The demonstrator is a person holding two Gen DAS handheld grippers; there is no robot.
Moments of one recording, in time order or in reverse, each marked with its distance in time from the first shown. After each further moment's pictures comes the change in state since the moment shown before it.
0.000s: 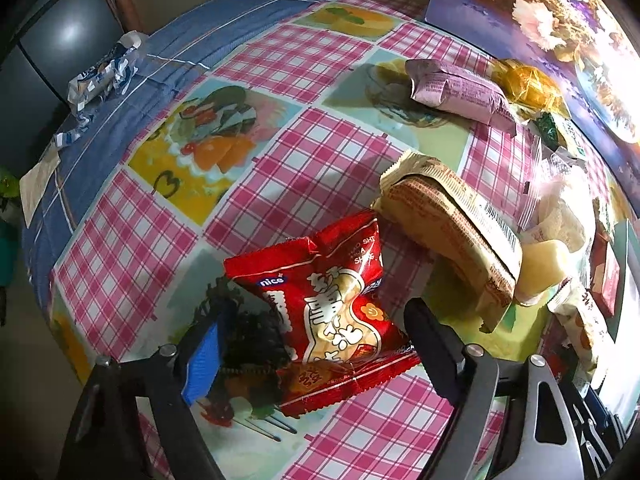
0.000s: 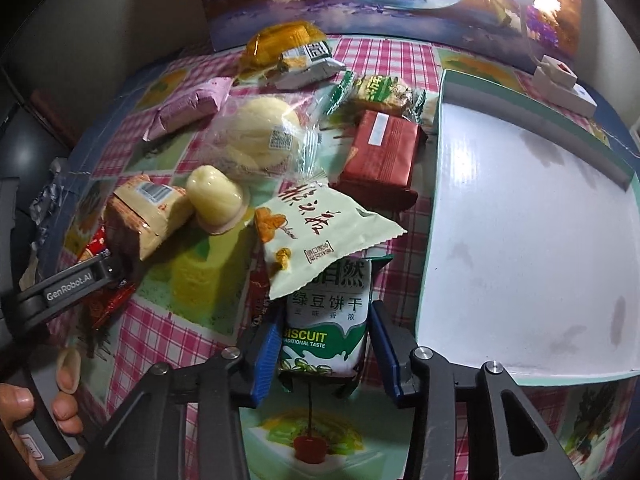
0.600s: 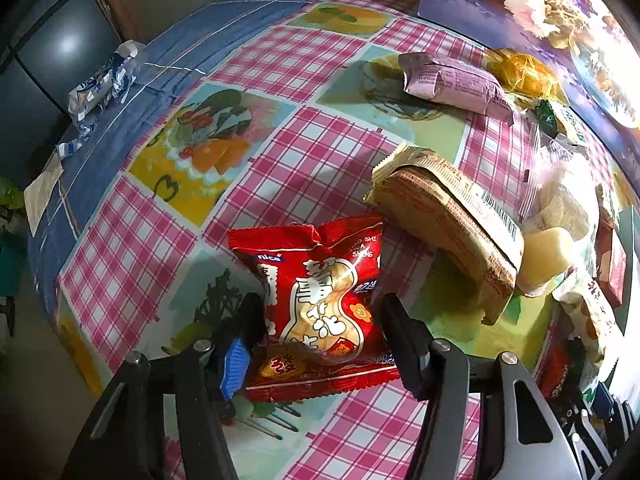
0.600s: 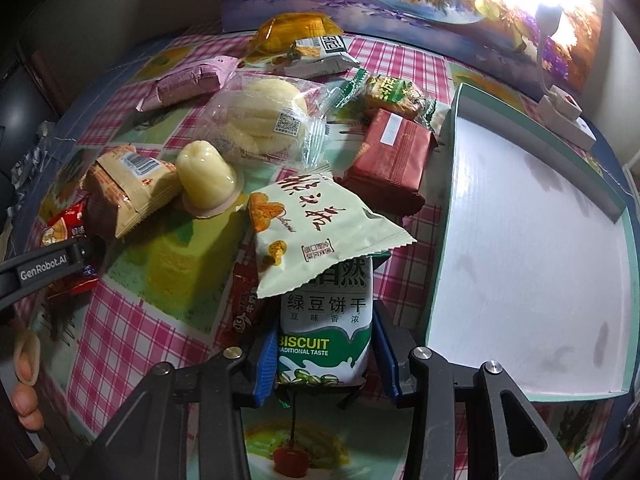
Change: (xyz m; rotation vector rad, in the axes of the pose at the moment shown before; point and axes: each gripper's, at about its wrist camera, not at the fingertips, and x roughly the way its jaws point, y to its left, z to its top) left arm 0.001 -0.009 -0.004 0.036 -0.006 0.033; right arm 0.014 0.015 -0.002 -0.098 -0.005 -0.097
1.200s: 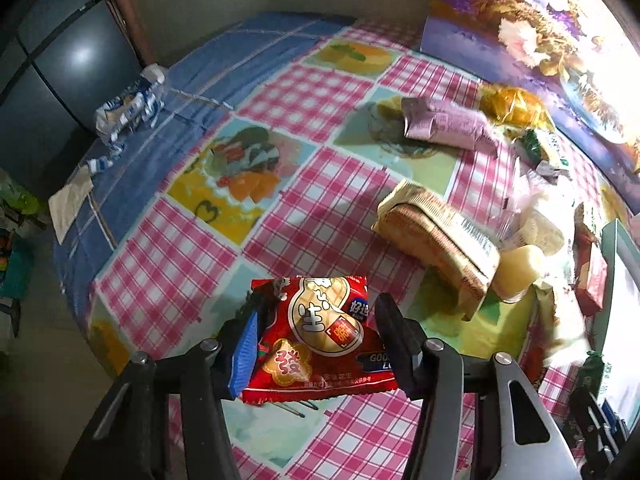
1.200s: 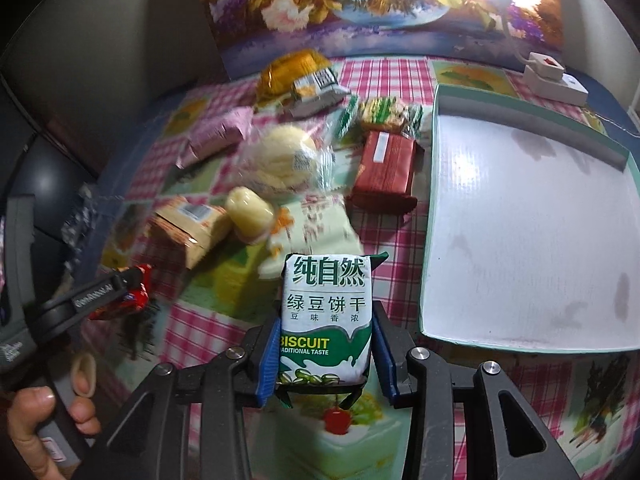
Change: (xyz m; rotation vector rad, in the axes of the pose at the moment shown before) left arm -0.049 0.009 -0.001 -0.011 -0.087 0.022; right arm -0.051 -0.027 -0.006 0.178 -0.061 0.216
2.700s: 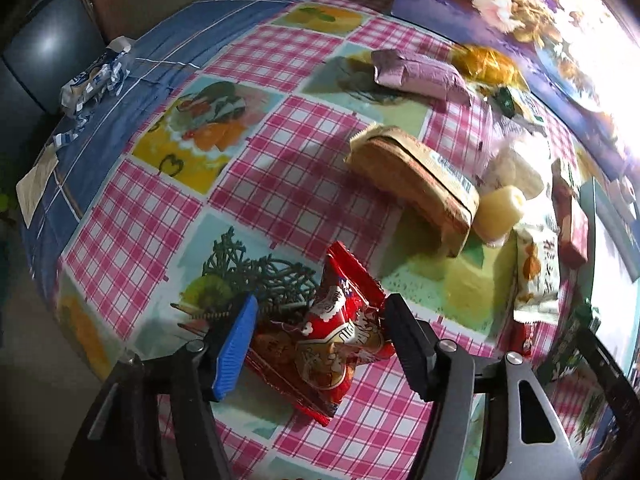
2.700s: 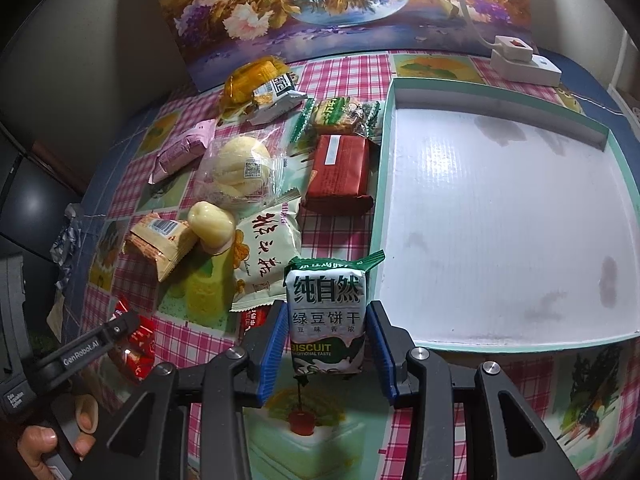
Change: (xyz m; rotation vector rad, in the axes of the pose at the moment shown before) left arm 0.010 0.001 -0.025 0.055 0.115 -0.131; right arm 0.003 -0.027 0.002 0.057 0.012 -0.055
